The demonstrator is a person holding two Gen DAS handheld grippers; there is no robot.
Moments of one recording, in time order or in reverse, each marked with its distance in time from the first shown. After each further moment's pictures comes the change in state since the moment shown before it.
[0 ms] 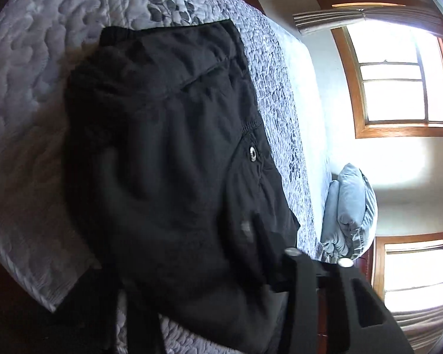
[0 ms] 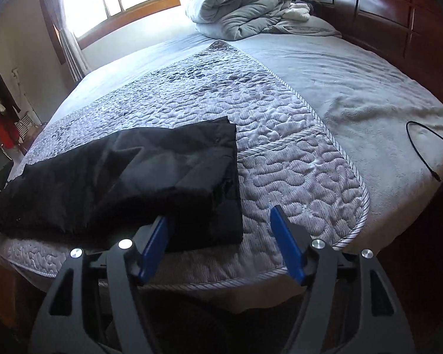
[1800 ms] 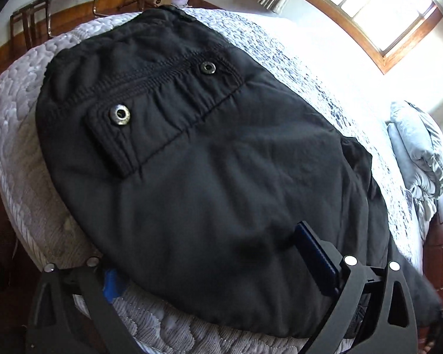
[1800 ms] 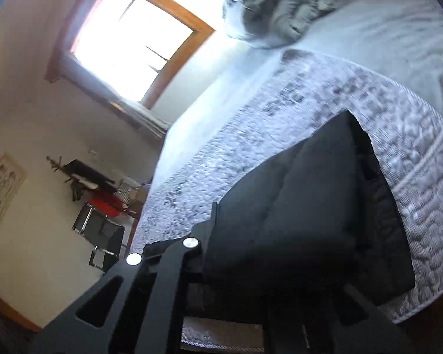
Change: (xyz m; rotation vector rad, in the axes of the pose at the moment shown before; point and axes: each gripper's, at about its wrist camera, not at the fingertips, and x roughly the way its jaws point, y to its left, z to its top) left arm 0.050 -0.039 -0.102 0.454 -0.108 0.406; right arm 0.013 0.059 0.095 0.303 -0.084 0.597
